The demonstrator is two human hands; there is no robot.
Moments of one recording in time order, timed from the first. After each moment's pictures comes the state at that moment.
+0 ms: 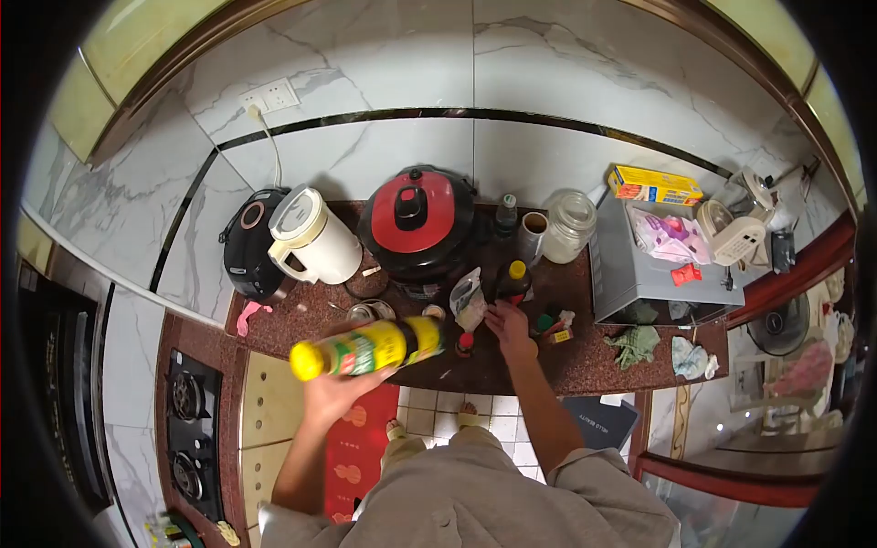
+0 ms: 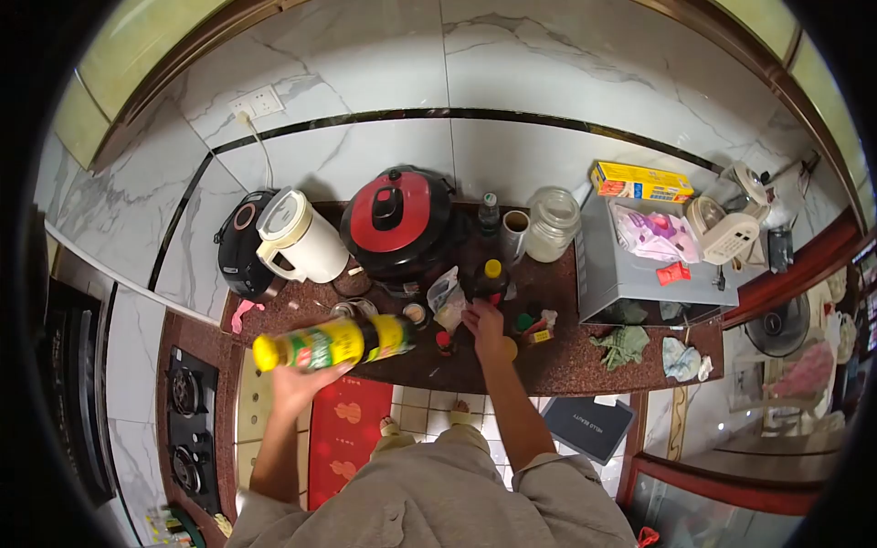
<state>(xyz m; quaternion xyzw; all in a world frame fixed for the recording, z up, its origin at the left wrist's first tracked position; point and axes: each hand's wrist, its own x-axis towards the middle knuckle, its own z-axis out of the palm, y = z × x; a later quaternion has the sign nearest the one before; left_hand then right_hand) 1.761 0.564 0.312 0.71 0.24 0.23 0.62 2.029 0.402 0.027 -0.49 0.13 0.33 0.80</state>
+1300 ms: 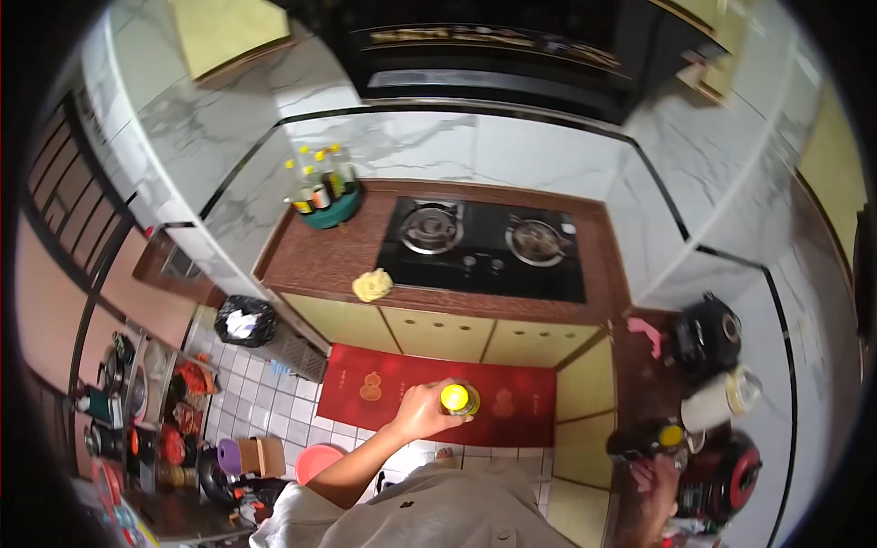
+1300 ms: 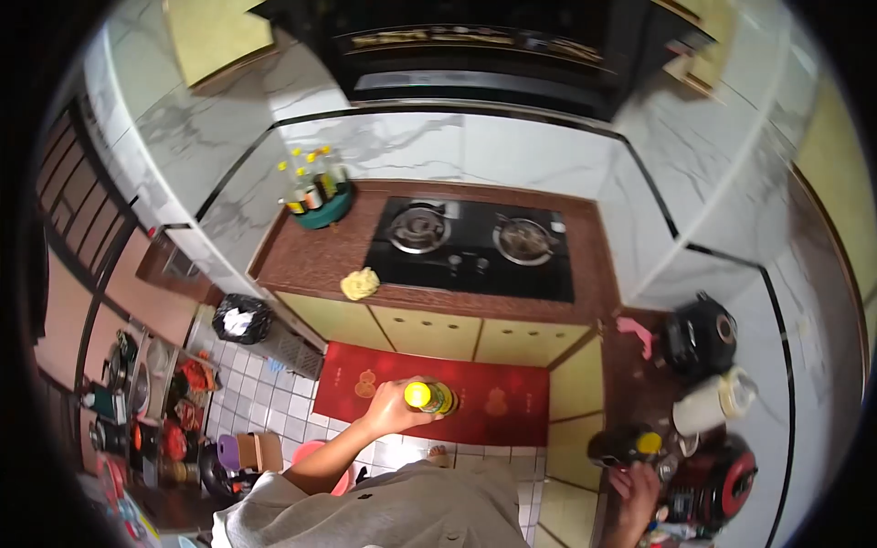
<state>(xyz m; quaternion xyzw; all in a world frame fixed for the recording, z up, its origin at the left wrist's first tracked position) 1.138 0.485 0.215 0.60 0.67 0.39 0.19 1.637 0.562 0.235 -0.55 -0.33 0.59 0.49</state>
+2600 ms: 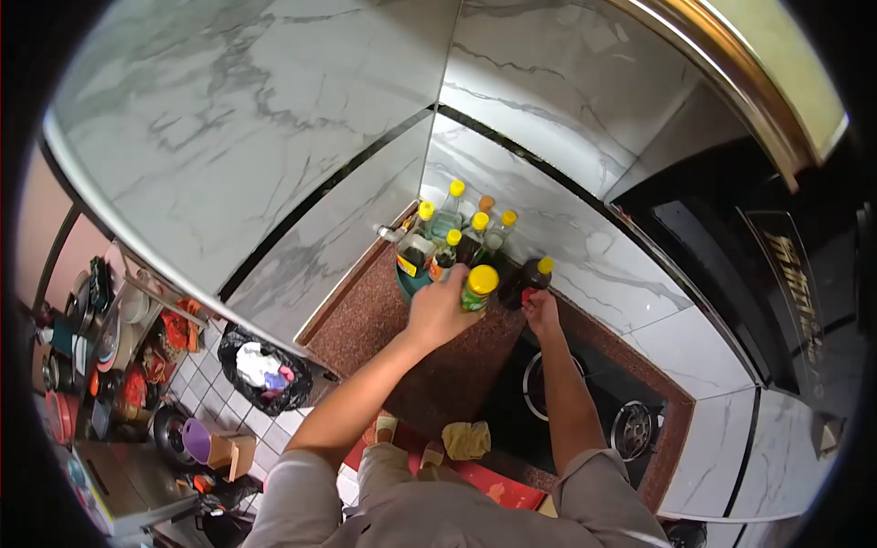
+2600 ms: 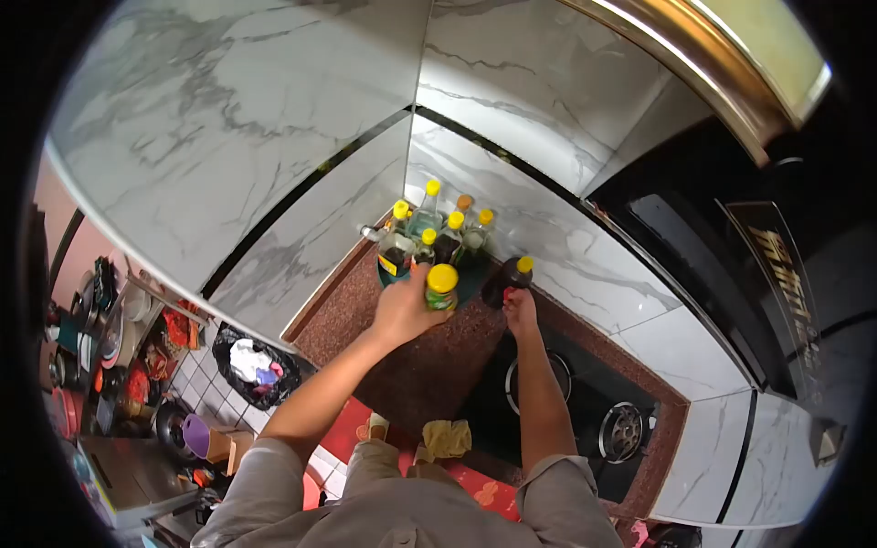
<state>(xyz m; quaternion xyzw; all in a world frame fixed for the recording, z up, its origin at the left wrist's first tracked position) 0.460 0.707 0.218 0.38 0.83 0.41 0.01 0.555 1.036 0.021 -0.34 -0.40 0.83 0.16</state>
